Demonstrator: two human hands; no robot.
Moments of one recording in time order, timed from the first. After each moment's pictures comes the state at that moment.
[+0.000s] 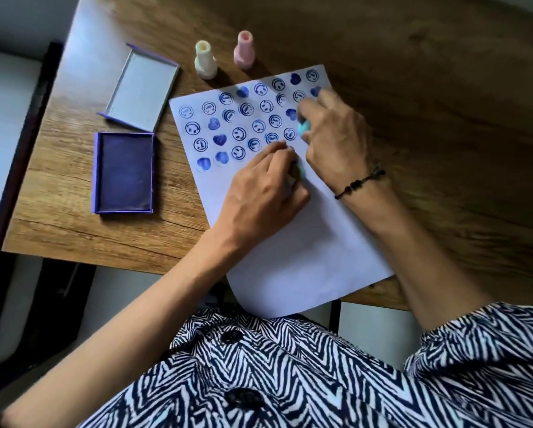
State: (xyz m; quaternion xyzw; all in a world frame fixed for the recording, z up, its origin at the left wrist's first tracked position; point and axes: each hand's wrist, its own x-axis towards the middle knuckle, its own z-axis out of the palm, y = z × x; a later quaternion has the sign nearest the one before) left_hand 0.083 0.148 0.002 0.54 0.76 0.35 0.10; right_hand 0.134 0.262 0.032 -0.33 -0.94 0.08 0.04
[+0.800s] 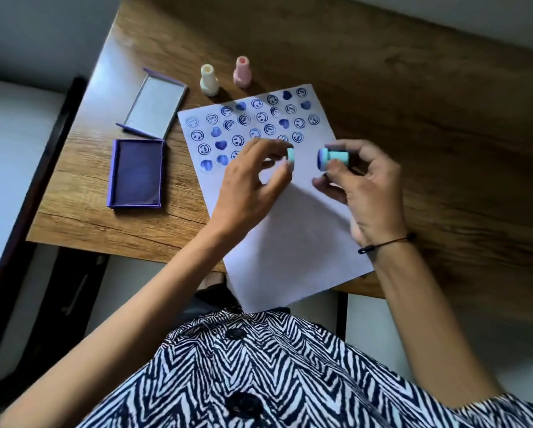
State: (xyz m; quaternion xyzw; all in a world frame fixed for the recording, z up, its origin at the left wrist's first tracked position) left_hand 0.084 0.135 0.017 0.40 0.70 0.54 0.23; right_hand 0.203 0.220 0.047 -0.45 -0.59 0.60 0.29
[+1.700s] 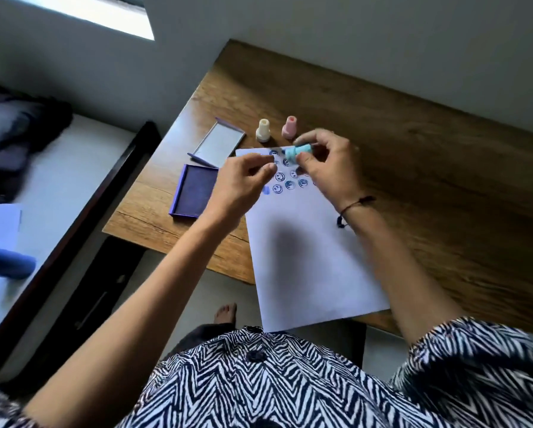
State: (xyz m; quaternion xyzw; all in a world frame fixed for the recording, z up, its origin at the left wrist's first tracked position) left_hand 0.033 0.108 0.046 0.26 0.74 0.57 0.25; right_hand 0.114 0.230 0.059 -0.29 -0.82 0.43 0.23
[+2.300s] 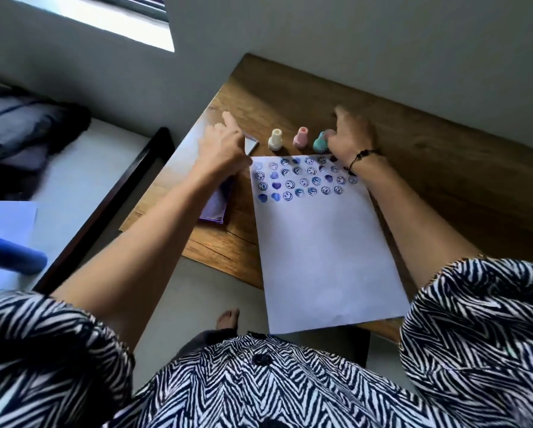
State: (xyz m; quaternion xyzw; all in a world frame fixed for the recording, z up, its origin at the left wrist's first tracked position) left_hand -0.066 0.136 0.027 0.34 0.93 0.13 0.09; right_hand 0.061 0.303 0.060 -0.37 -0.92 0.12 0.09
